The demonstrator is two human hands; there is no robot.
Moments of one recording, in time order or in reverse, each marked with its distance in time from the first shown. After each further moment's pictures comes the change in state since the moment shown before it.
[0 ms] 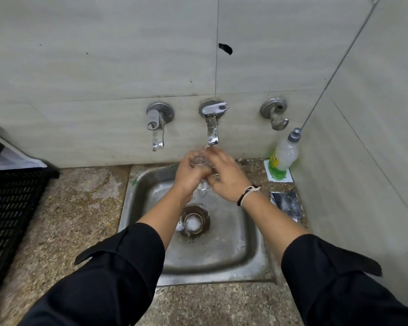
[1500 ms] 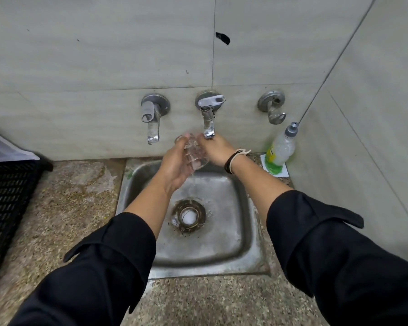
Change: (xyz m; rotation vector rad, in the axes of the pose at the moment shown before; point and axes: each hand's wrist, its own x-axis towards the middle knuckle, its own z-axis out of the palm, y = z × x) left_hand 0.007 0.026 -0.018 -0.329 -0.130 -0.144; right_hand 0.044 -0.039 -0.036 0.430 -0.081 0.388
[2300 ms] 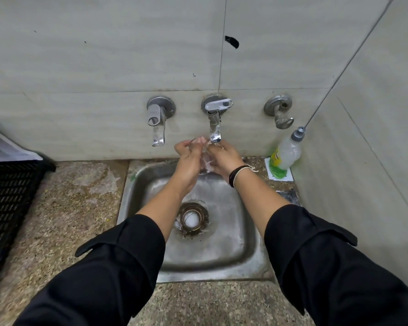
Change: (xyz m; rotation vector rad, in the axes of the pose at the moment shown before) left_hand 0.011 -0.013 0.017 0.162 0.128 0.073; right_hand 0.024 0.042 0.022 0.613 0.079 0.185
